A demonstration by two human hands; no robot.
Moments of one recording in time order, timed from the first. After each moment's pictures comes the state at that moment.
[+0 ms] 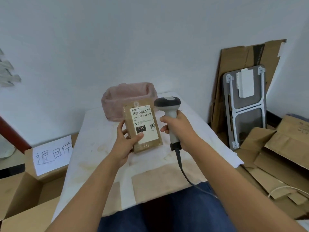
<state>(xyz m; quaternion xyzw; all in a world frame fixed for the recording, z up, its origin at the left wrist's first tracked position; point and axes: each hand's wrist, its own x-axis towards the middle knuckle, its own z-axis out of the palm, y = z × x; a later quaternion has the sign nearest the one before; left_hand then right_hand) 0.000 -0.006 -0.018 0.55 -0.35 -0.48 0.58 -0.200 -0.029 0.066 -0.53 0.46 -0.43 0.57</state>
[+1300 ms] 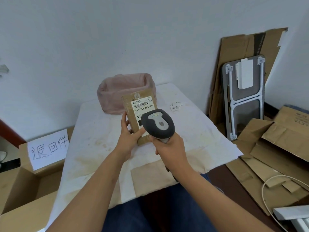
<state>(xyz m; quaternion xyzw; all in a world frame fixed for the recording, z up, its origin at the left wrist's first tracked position) -0.007 -0.019 -0.043 0.56 -0.44 -0.42 0.56 -0.181 0.034 0.019 -0.57 0.47 -0.47 0.48</state>
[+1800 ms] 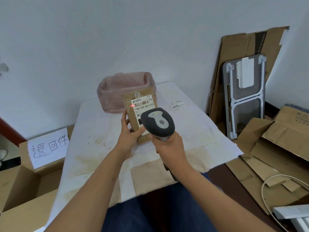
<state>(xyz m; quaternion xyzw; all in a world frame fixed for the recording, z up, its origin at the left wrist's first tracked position) -0.008 -0.021 -0.042 0.57 -0.44 -0.42 0.56 -0.177 0.028 0.009 -0.58 0.47 -0.48 0.47</state>
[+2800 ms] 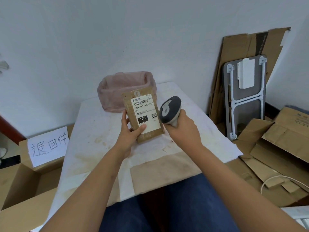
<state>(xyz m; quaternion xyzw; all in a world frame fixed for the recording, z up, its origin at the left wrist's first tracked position) -0.007 -0.023 -0.042 0.55 -0.41 -0.45 0.57 -0.209 -0.026 0.017 -0.69 0.58 -0.36 0.23</state>
